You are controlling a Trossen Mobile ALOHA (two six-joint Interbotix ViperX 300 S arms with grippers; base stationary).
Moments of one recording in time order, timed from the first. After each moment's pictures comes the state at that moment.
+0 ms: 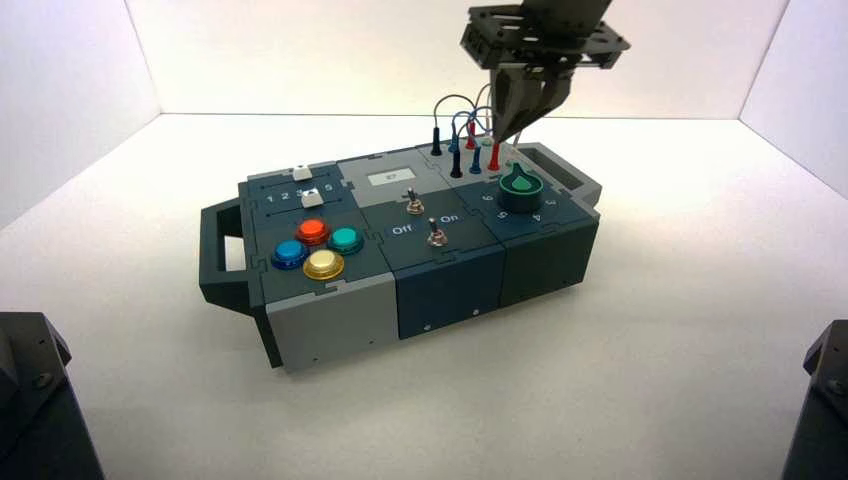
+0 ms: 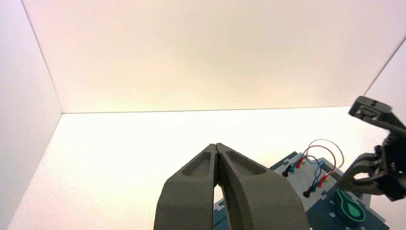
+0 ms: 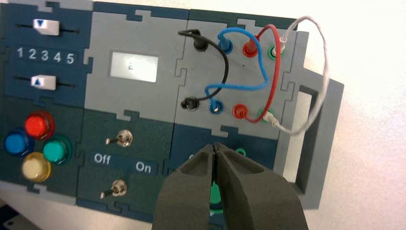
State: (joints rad) left arm -0.23 -1.27 1.18 -0.09 0.38 -0.04; right arm 0.58 -0.03 0.68 0.14 0.56 -0.01
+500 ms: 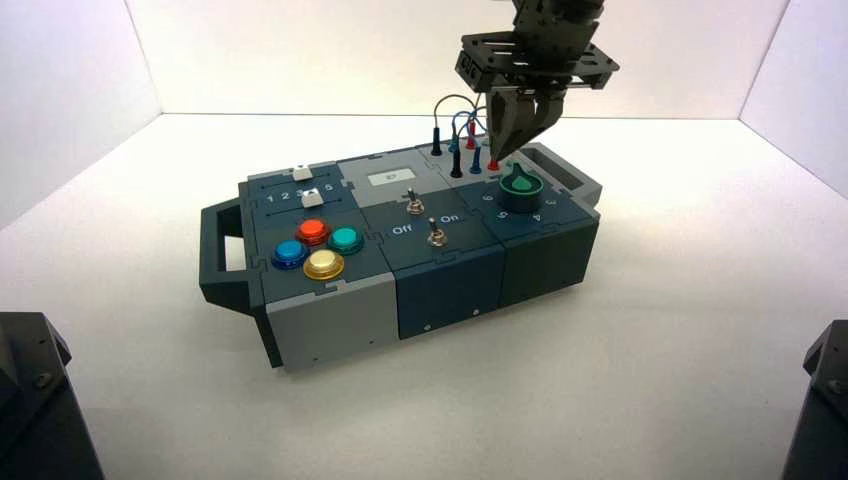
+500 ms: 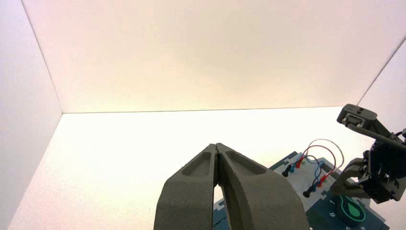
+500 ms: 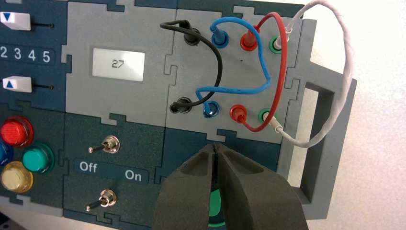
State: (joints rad) left arm -0.23 -1.27 1.18 -0.09 0.38 -0.04; right arm 0.58 0.03 0.67 0.14 0.55 0.01
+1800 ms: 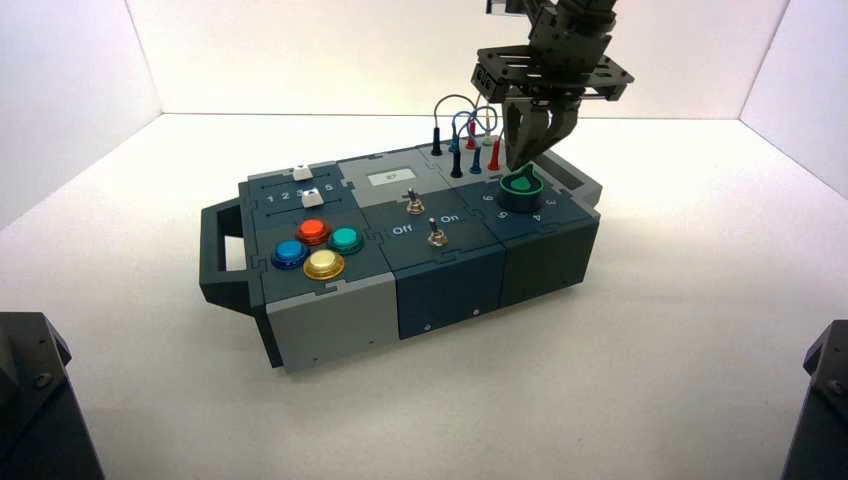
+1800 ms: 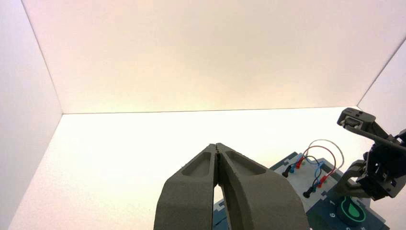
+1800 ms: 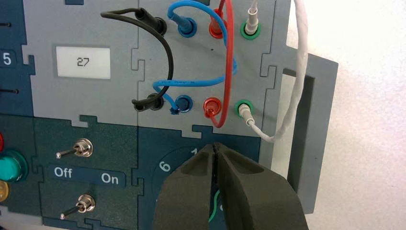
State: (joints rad) left arm -0.23 -1.27 1.18 -0.09 0.38 -0.04; right arm 0.53 0.05 0.68 0.14 0.56 0.01
